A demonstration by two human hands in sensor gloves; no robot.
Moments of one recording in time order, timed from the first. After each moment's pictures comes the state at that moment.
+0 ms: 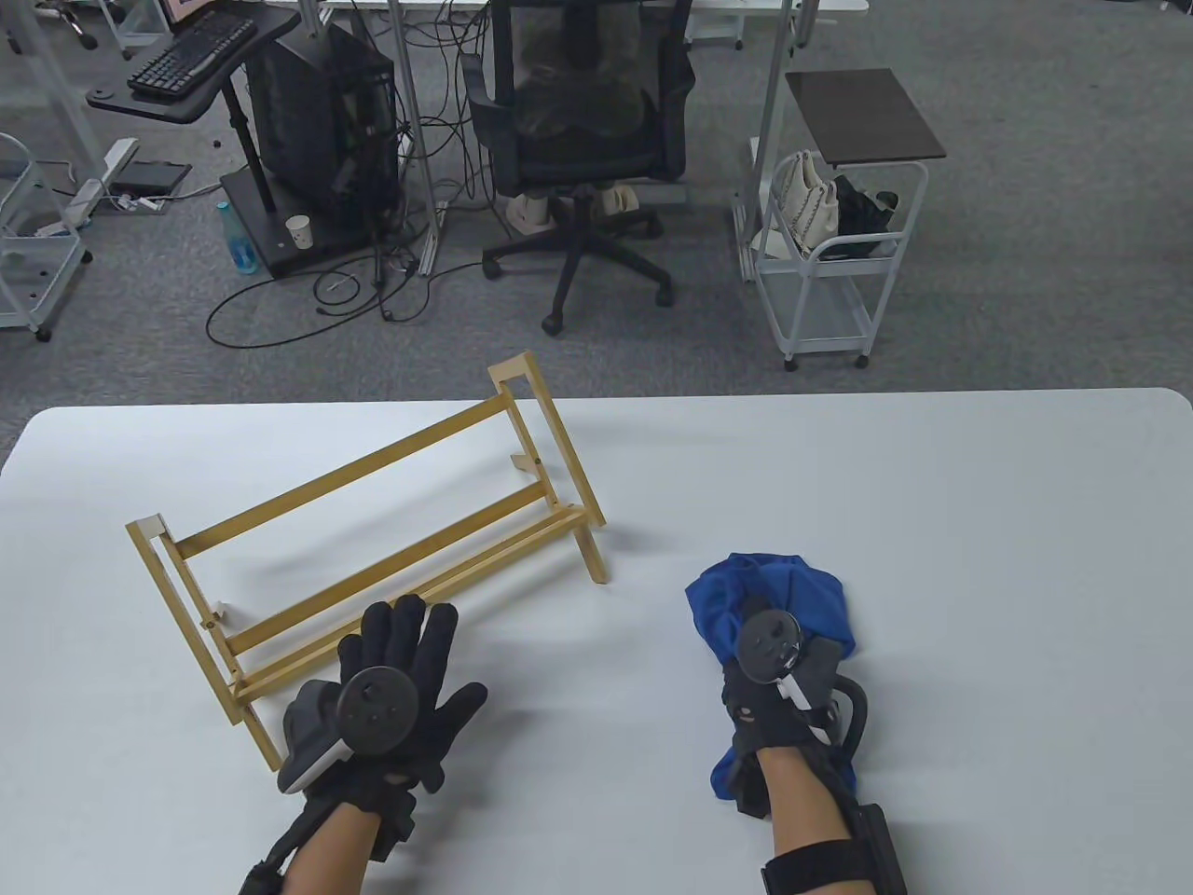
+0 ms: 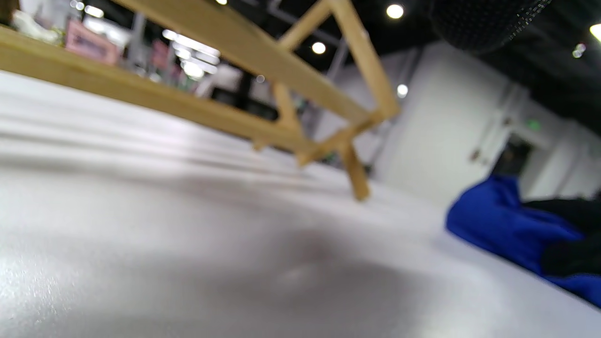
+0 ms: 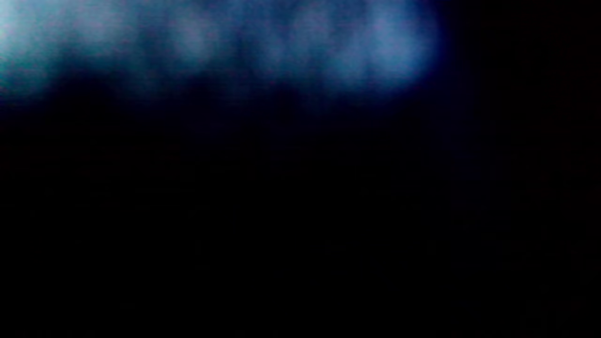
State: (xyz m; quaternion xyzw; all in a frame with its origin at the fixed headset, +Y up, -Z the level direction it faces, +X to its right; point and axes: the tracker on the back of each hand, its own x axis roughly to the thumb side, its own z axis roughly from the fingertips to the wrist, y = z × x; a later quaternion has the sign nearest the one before) left_hand -0.239 -0.742 -0.310 -0.02 -0.12 0.17 0.98; right_hand 0.154 -0.768 -0.361 -0.11 0.06 0.97 0.19
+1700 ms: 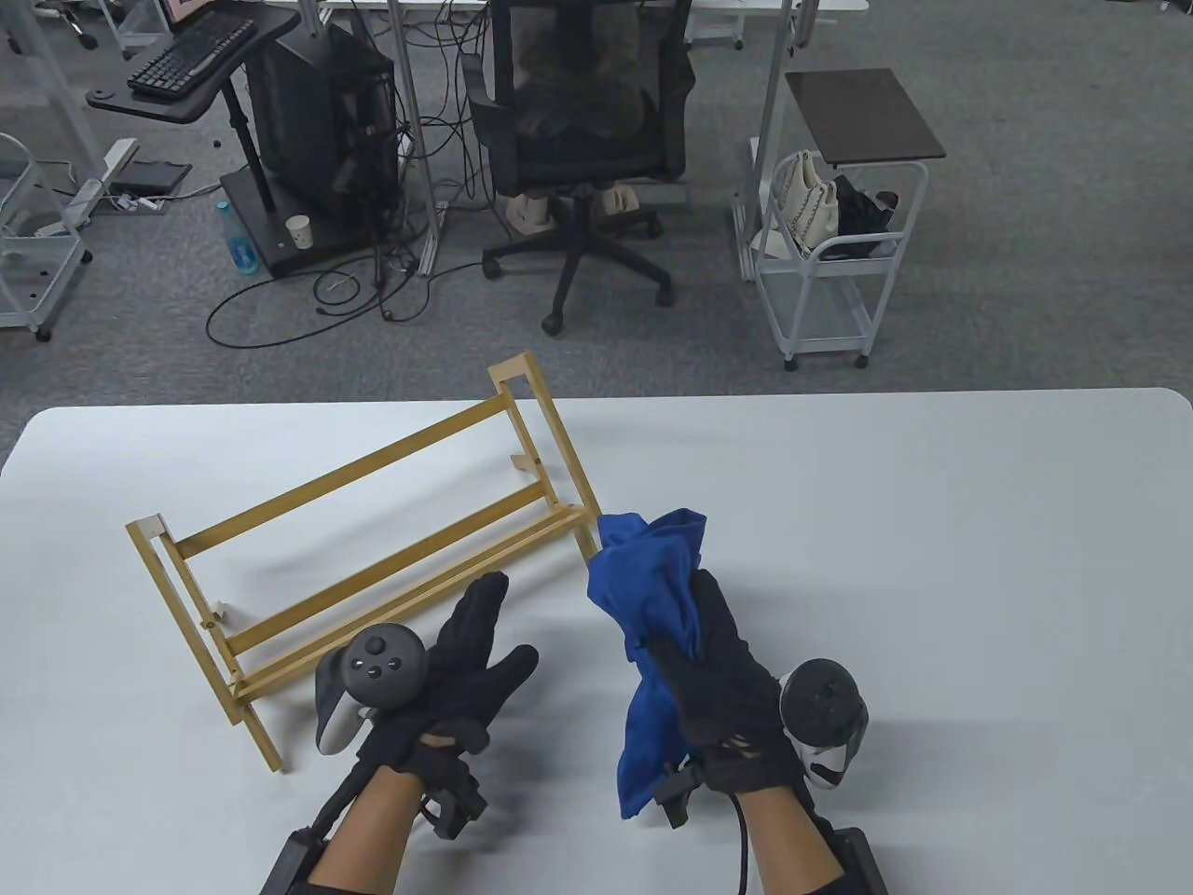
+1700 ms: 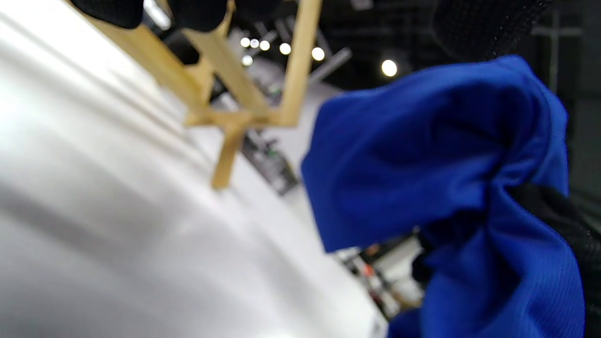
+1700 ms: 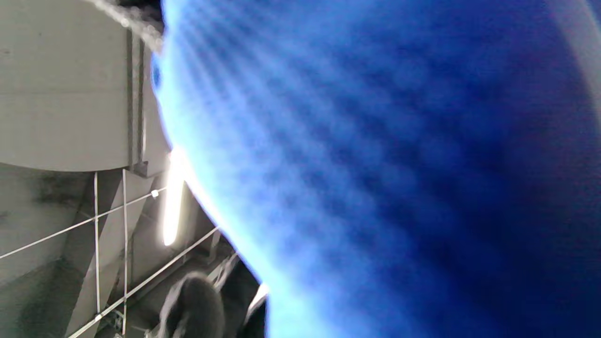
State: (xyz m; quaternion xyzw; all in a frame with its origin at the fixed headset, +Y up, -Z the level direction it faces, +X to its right) left_hand -0.200 -0.733 -0.335 -0.07 -0.19 0.44 0.88; right_hand 0.118 -0.718 -0.313 0.16 -0.11 0.77 0.61
